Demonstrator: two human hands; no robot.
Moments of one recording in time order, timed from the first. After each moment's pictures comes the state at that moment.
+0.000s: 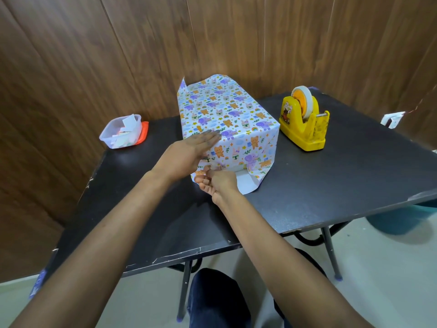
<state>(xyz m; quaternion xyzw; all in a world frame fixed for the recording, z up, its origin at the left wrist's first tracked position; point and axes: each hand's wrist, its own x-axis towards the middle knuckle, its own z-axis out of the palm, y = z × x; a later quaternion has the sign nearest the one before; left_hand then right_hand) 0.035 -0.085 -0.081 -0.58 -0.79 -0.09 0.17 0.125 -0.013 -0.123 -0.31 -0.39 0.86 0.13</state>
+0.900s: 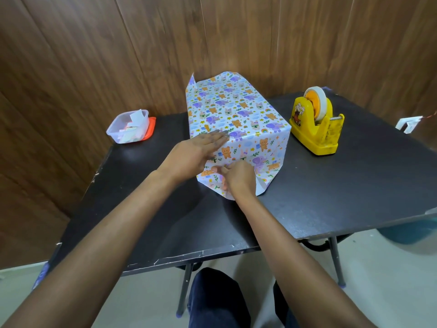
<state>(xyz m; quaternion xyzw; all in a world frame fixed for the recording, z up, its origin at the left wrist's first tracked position) 0.041 -0.086 -0.080 -0.58 -0.79 -0.11 0.18 0.116 0.020 -0.136 -0.33 -0.78 0.52 0.15</state>
